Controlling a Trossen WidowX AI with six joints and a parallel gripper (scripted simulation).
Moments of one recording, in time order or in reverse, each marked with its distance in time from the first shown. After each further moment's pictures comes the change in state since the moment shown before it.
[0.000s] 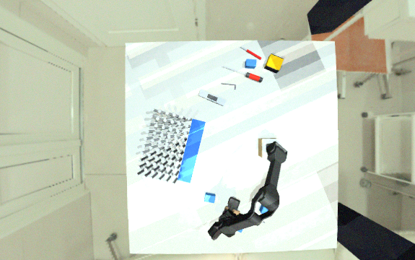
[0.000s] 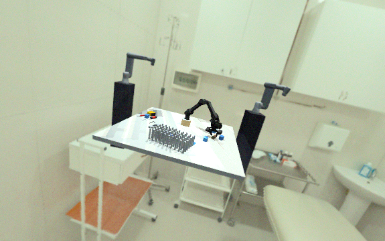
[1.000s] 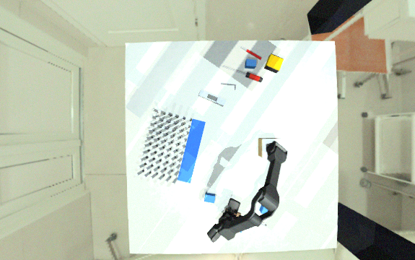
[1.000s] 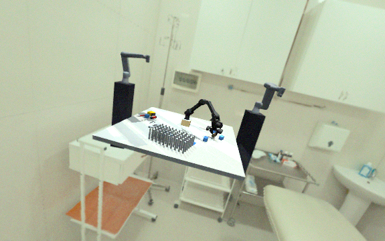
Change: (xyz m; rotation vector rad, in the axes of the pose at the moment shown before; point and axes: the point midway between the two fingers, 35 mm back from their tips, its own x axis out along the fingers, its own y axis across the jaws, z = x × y) arm -0.012 -0.003 0.006 0.009 -0.009 0.022
